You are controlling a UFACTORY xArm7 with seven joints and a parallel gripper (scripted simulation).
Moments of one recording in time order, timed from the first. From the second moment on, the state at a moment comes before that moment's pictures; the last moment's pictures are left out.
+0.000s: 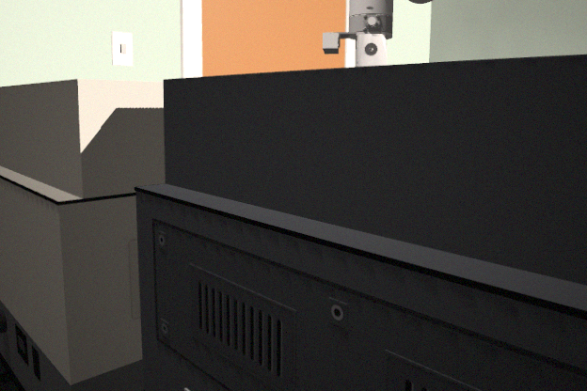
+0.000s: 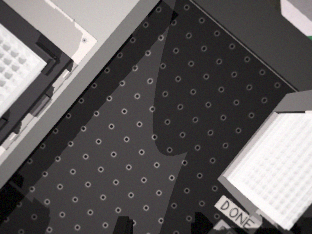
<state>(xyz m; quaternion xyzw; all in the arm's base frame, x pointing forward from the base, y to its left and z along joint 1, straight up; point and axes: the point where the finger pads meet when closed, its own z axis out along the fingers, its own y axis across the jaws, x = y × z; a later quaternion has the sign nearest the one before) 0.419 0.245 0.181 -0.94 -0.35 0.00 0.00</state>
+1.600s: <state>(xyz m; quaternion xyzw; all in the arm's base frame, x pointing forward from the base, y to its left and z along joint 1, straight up) 0.380 0.383 0.180 -0.95 0.30 0.00 0.00</state>
